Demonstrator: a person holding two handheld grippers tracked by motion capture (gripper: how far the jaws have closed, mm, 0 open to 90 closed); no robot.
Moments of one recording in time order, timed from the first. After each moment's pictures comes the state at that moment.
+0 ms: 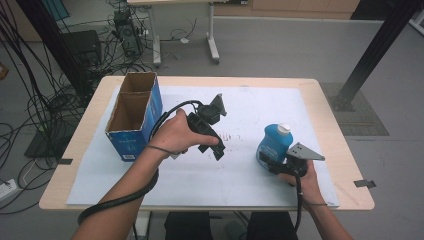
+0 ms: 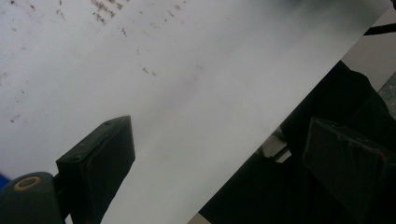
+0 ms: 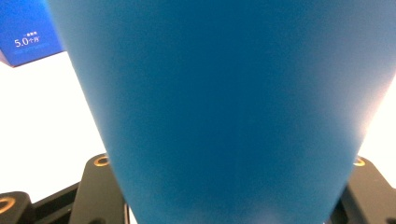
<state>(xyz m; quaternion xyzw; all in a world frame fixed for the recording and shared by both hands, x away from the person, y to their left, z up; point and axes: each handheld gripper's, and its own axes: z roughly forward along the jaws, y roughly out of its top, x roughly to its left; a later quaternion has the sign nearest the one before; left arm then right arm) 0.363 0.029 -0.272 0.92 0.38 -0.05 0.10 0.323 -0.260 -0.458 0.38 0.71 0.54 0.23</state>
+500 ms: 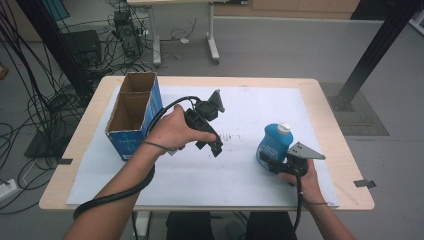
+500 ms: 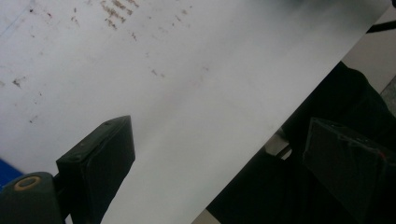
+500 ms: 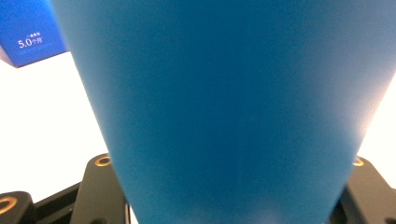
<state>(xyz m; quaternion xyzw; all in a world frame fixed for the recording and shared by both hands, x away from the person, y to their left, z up) 0.365 0.035 -0.261 0.92 0.36 -0.04 0.11 0.325 -0.262 -0.457 0.38 0.72 0.54 0.22</state>
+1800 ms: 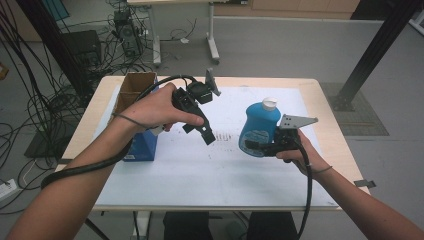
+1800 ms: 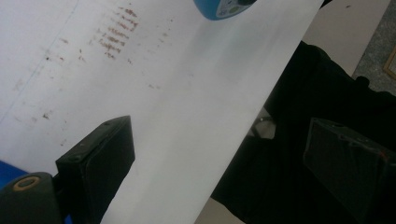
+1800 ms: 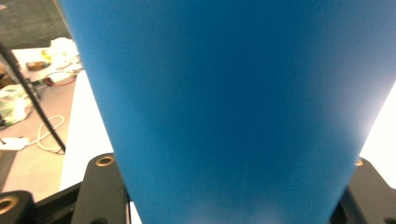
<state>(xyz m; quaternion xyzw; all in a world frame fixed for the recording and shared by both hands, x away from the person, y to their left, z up) 0.372 0.051 -0.205 0.95 0.27 -0.05 0.13 0.367 -0.231 -0.376 0.21 0.78 0.59 0.07</state>
